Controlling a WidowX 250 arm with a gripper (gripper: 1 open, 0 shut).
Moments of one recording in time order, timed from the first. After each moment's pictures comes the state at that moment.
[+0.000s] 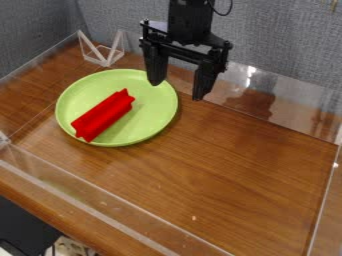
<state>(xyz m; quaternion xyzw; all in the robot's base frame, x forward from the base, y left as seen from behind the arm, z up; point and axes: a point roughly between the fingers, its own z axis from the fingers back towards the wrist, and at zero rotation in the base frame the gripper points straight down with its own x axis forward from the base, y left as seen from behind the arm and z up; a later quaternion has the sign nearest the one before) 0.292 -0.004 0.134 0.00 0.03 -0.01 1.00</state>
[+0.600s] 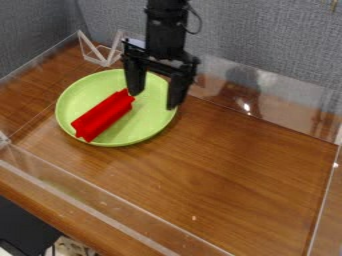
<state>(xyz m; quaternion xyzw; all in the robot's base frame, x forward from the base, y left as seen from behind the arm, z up) 0.302 0.046 0.099 0.00 0.07 0.00 1.00</state>
